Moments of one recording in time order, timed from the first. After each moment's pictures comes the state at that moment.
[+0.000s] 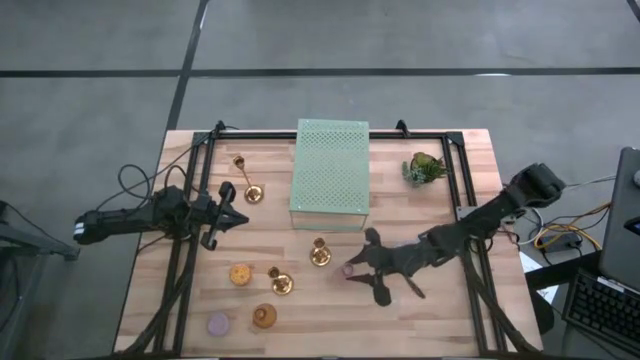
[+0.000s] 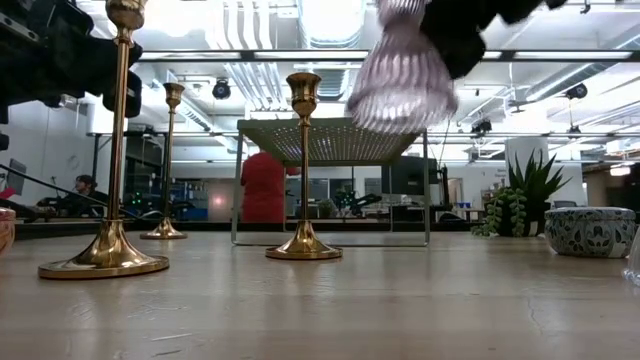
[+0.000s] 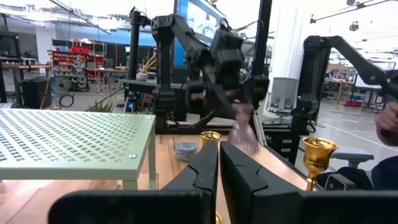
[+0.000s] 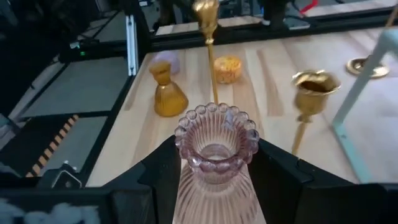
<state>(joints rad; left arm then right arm) 0.11 0.06 0.01 0.15 0.29 -0.11 0.48 1.45 0.78 0.27 0.31 0.35</state>
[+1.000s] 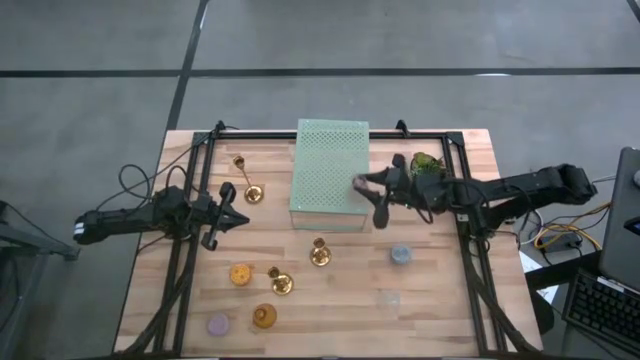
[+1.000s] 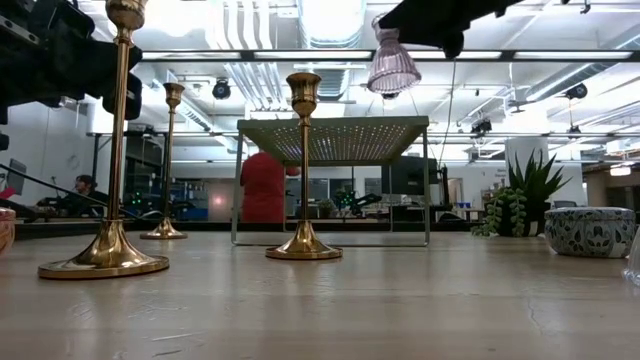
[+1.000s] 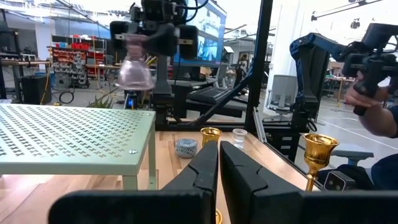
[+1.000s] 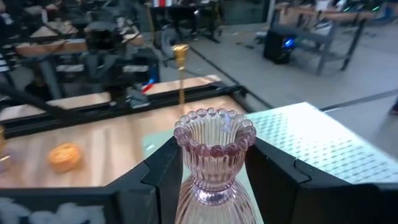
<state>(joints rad) 0.11 0.06 0.01 0.13 0.29 -0.11 0.06 1.12 0.78 0.14 0.42 0.12</state>
